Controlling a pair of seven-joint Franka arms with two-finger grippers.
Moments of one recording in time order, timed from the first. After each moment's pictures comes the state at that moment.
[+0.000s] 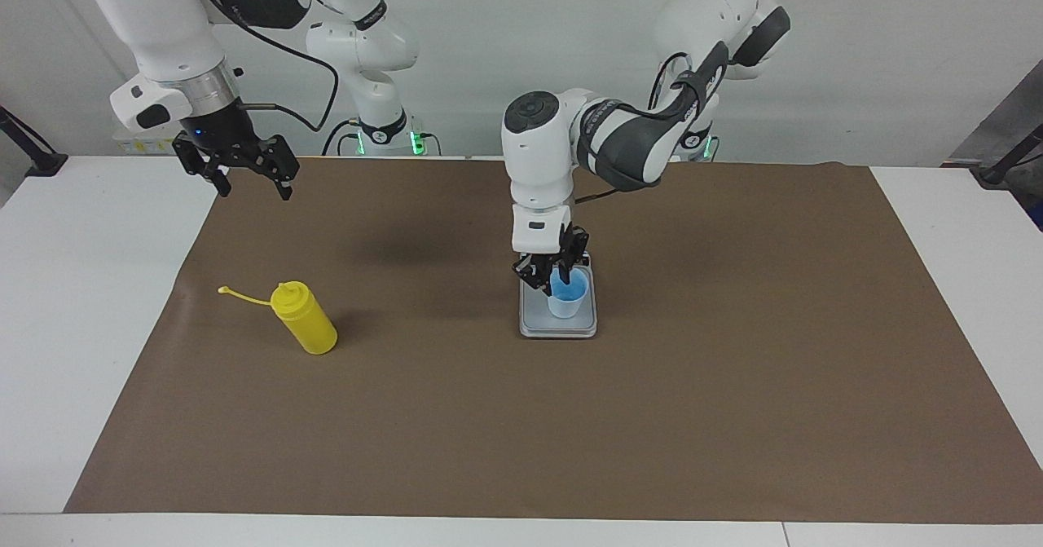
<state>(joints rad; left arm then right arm) -0.26 0.59 -0.63 -1.27 0.51 1.74 -1.44 -0.02 -0.04 -0.04 -1.68 -0.01 1.70 0.02</state>
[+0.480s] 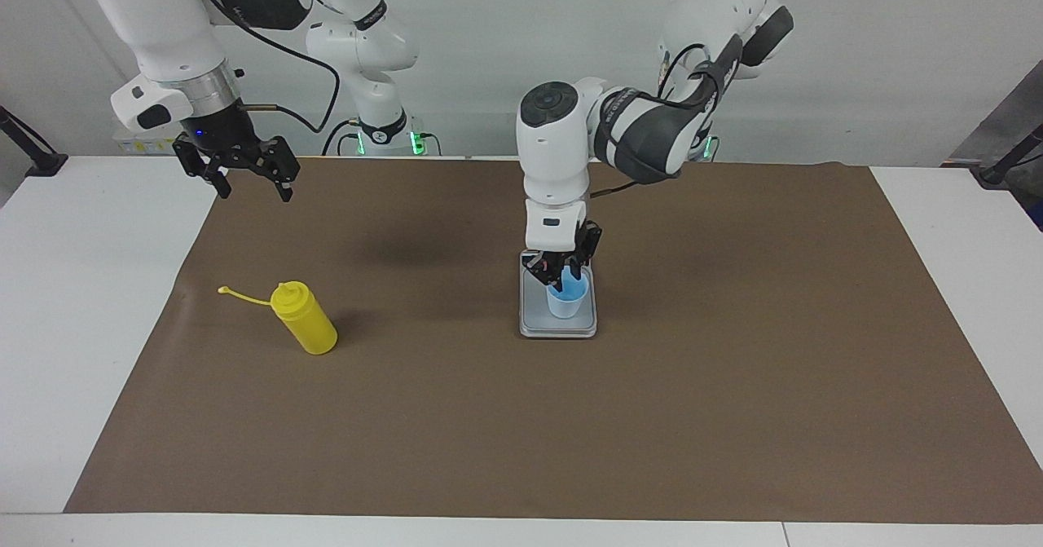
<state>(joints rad) -0.13 0.55 -0.62 -1.09 0.40 1.50 -1.11 -0.02 -0.05 -0.03 -1.73 -0.01 1.79 -0.02</state>
